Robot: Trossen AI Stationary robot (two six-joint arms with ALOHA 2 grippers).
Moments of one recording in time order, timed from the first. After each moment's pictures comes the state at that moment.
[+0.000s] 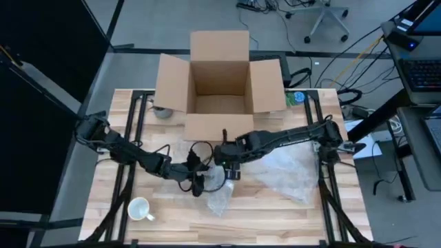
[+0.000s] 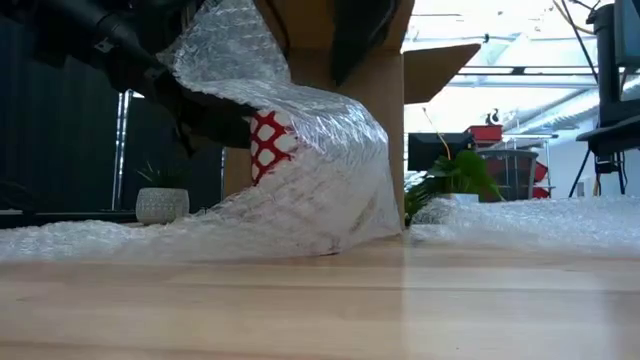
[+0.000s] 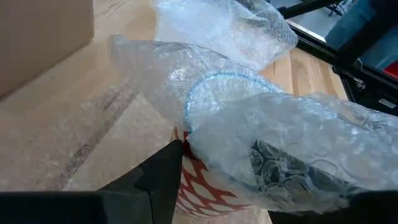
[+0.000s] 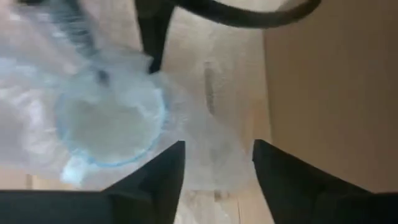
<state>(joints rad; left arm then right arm) -0.38 1.56 0.61 0.44 -0.39 -0.61 0.16 1.96 1.83 -1.05 0.25 0.19</state>
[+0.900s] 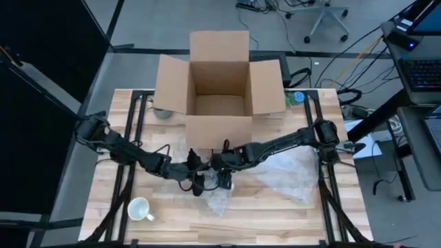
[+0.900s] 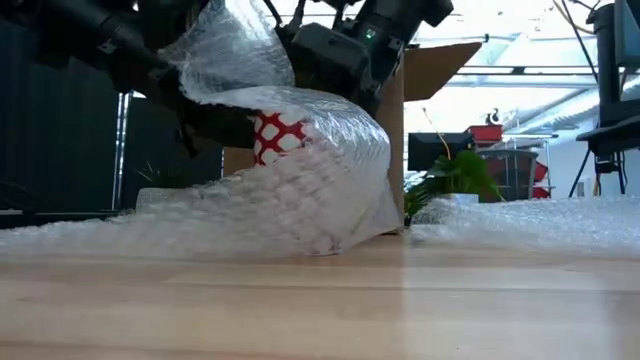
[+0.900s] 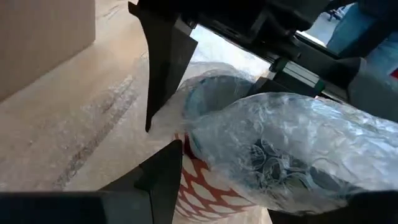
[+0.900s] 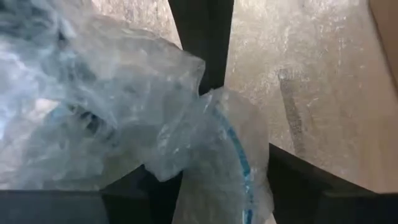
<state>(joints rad) -0.38 1.53 0.60 0.44 -0.38 -0.62 0.16 2.00 1.46 -0.51 0.11 0.30</state>
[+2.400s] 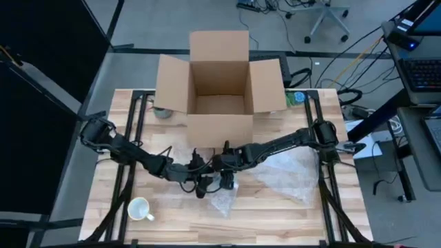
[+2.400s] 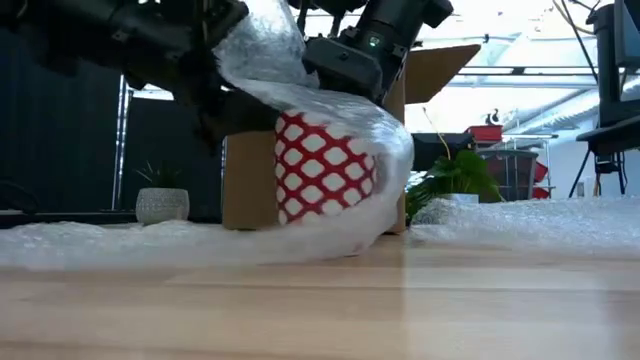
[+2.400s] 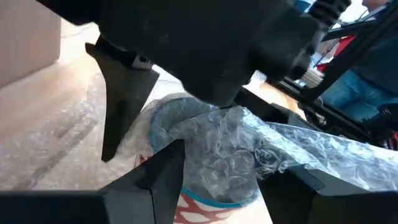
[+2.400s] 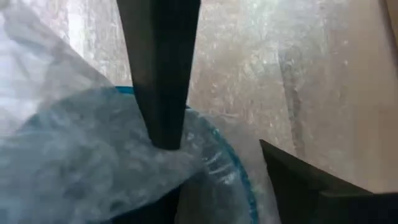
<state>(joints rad) -0.37 1.67 0.62 0.68 -0.38 -0.65 0.17 2.01 1.52 -0.64 0.11 0.26</state>
